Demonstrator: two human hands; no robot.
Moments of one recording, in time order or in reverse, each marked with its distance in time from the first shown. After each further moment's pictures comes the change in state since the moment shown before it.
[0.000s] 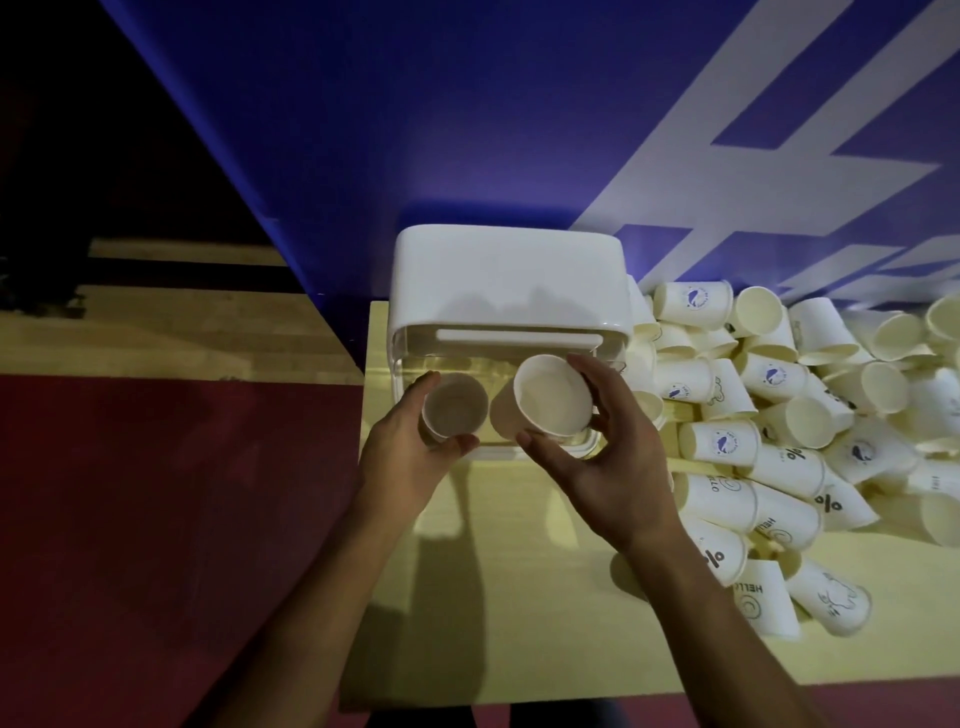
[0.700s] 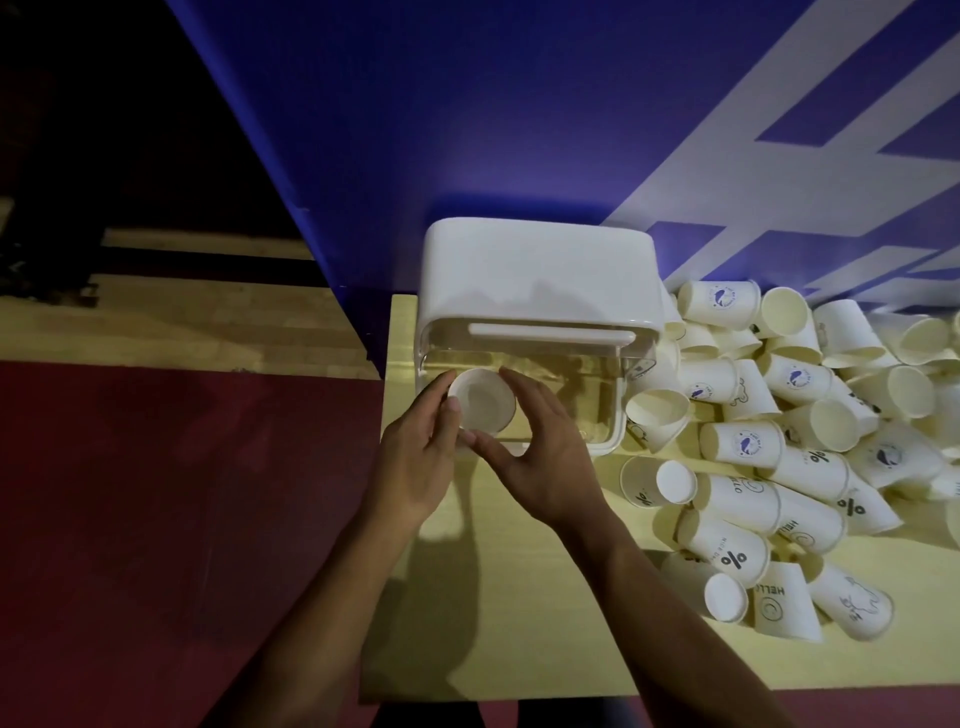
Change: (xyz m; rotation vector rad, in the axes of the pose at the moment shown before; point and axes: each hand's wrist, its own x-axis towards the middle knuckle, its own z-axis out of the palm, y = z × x) left_hand -0.010 -0.002 -0.018 -0.150 -0.058 -0.001; right_hand 0.004 0.030 0.082 -0.197 -0.203 -0.039
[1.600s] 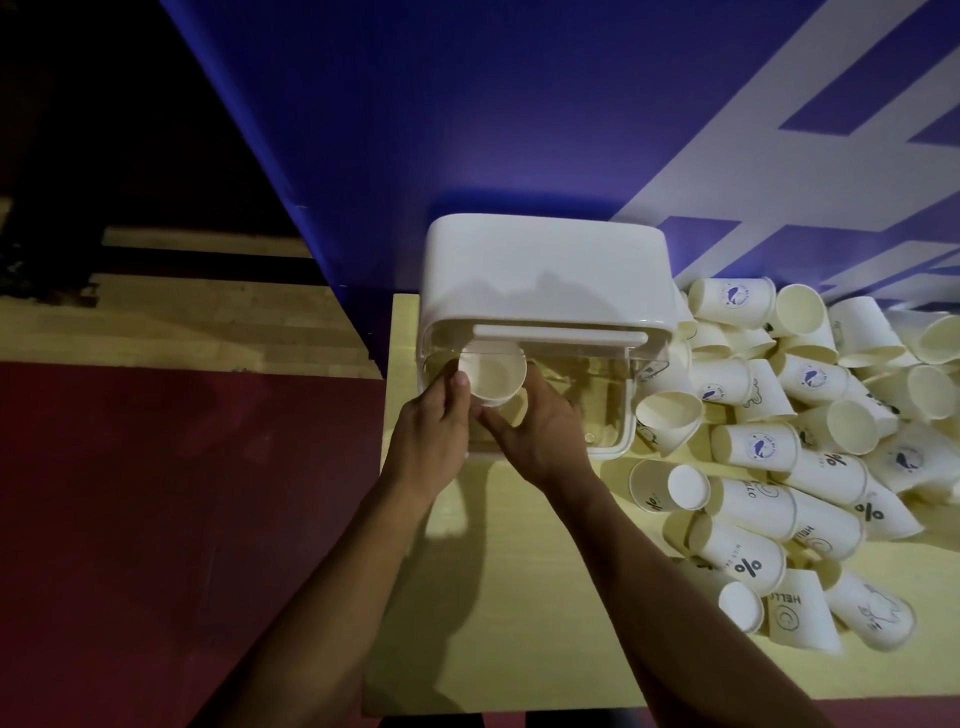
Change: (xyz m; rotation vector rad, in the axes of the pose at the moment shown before) left_hand 0.031 0.012 0.011 0.064 0.015 -0.097; right_hand 0.037 0.036 0.030 -0.195 0.007 0.172
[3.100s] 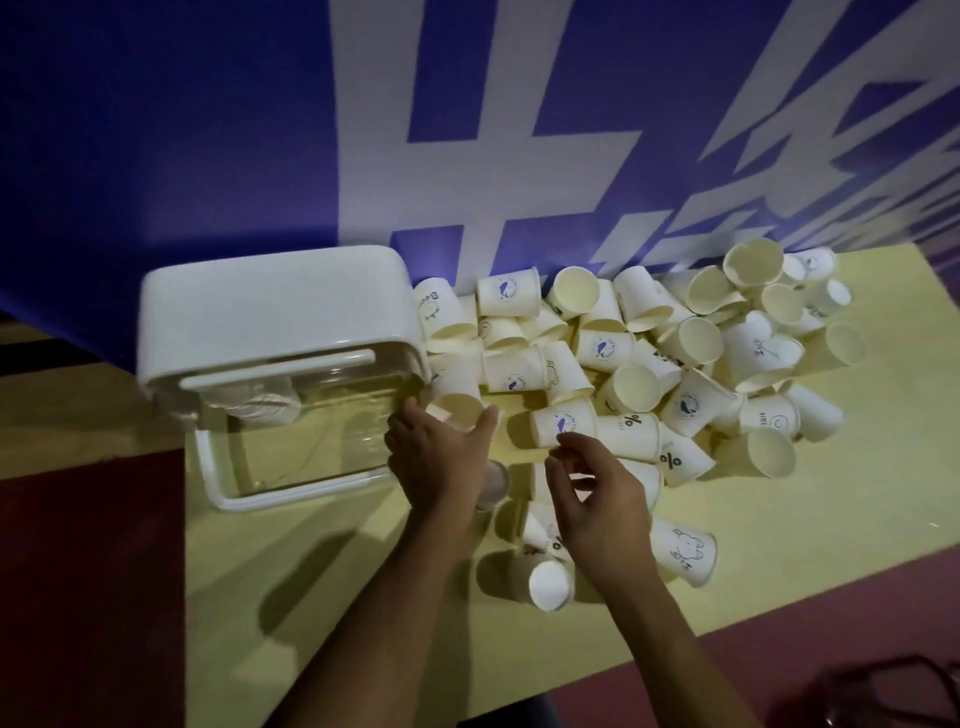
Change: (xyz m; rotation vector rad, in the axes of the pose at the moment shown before) left_hand -0.033 0.092 0.246 0.325 0.188 -0.127; right_hand -0.121 0.161 -0.191 0.246 0.341 0.297
